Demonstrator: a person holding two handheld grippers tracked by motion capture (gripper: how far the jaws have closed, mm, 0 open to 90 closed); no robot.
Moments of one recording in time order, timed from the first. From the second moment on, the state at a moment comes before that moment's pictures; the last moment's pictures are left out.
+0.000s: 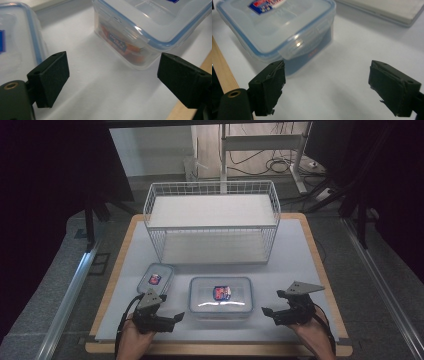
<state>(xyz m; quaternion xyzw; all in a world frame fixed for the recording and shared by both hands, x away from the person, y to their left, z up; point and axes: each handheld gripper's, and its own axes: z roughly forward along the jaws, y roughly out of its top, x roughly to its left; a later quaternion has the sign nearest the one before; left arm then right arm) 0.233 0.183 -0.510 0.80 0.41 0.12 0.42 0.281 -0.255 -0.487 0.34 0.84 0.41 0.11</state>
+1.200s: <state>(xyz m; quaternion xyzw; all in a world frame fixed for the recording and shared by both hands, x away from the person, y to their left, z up) 0.297 0.147 -0.511 0.80 0.41 -0.09 0.44 0.325 -0.201 -0.498 0.39 0.82 0.41 -0.10</state>
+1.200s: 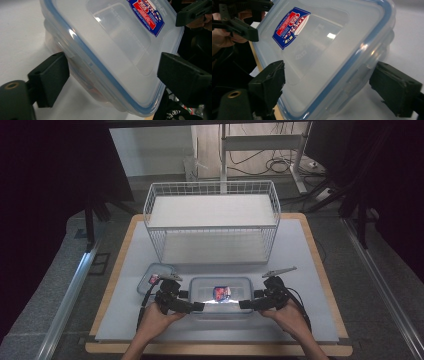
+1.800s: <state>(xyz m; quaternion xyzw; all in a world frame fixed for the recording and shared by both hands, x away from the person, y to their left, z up) 0.274 0.172 -0.511 0.74 0.42 -0.10 0.51 0.305 -0.226 -0.490 0.40 0.78 0.47 -0.11</state>
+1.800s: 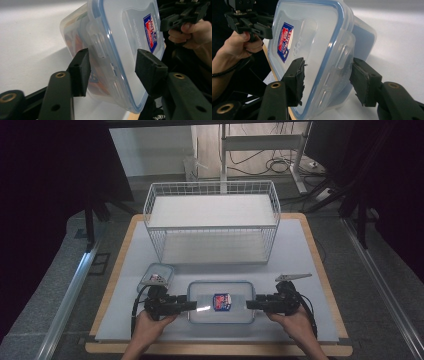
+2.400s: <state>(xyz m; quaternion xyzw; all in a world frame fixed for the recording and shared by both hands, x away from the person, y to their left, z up) 0.273 0.175 -0.514 0.72 0.44 -0.12 0.52 0.307 -0.232 -0.498 0.44 0.74 0.47 -0.17</state>
